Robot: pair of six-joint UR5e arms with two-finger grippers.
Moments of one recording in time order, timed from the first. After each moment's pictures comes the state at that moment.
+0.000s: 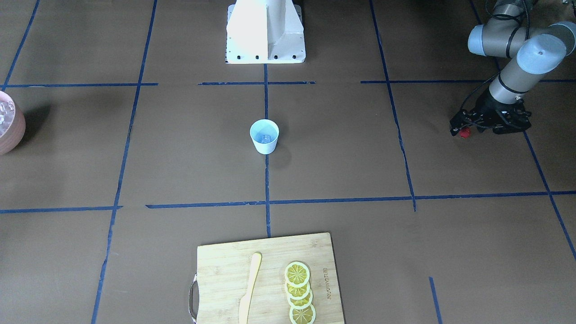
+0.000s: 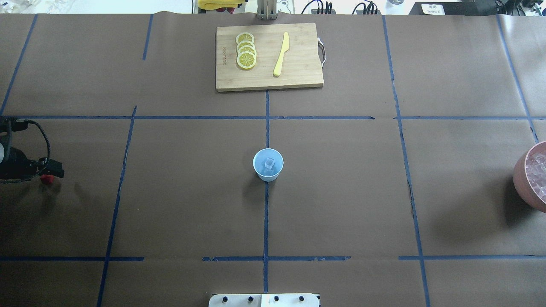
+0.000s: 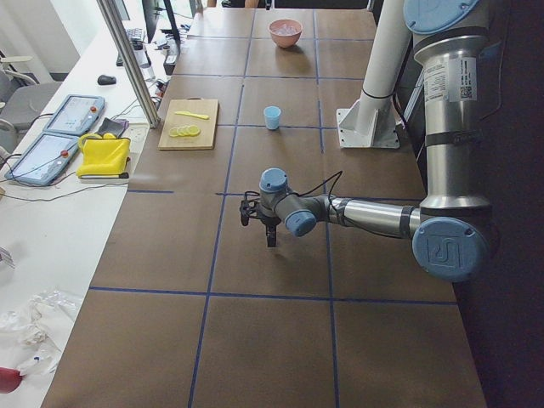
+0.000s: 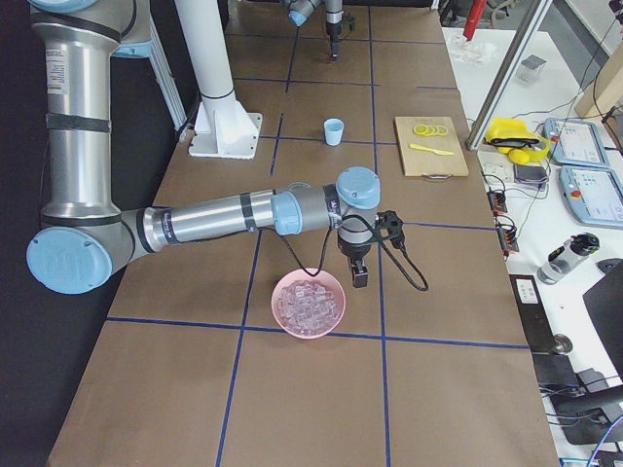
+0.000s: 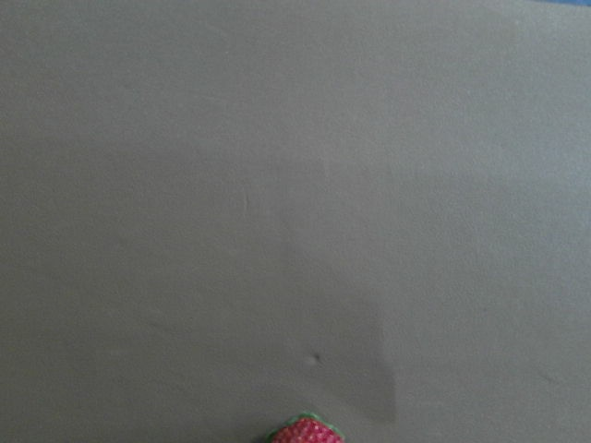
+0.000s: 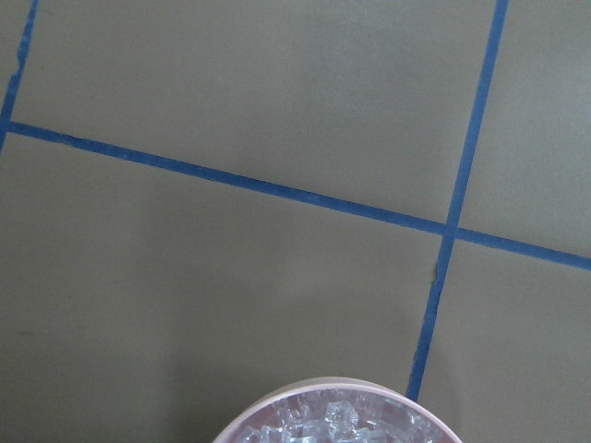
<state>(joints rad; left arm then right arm) -0.86 -1.45 -1.69 -2.22 -2.09 -1.02 1.44 -1.62 1.84 -1.57 2.34 0.02</state>
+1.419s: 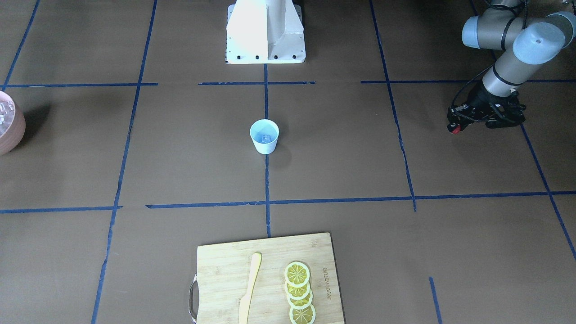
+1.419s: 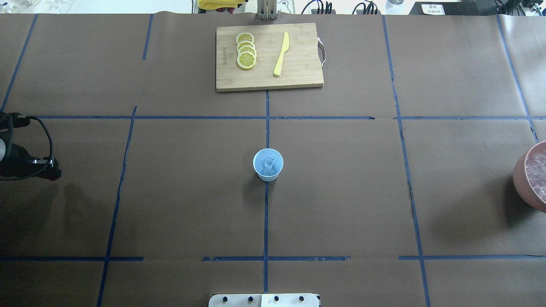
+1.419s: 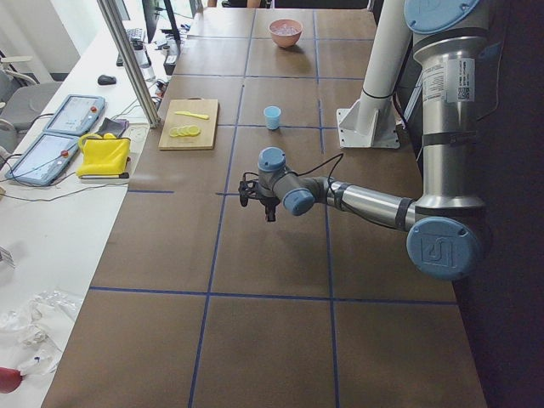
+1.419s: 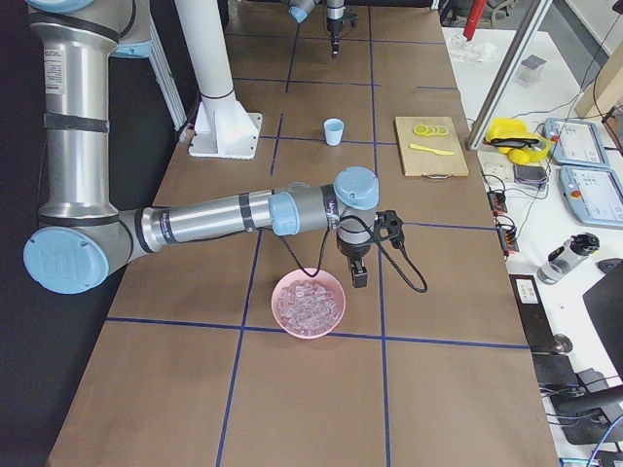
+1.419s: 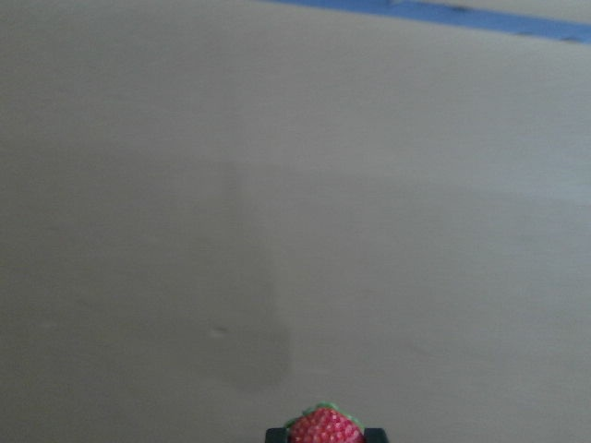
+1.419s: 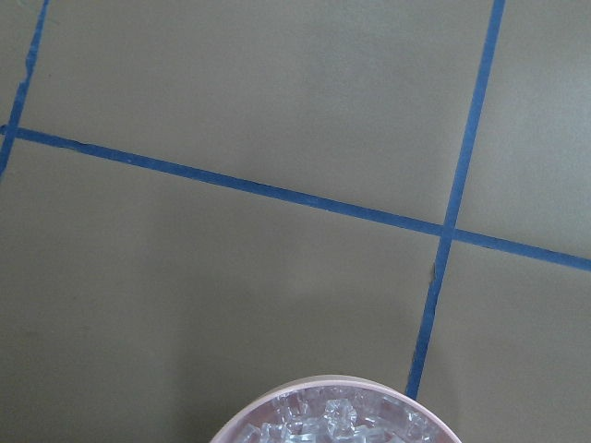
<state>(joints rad) -0.87 -1.52 -1.84 -2.03 -2.13 -1.03 1.47 -1.63 1.85 -1.57 2.35 0.01</state>
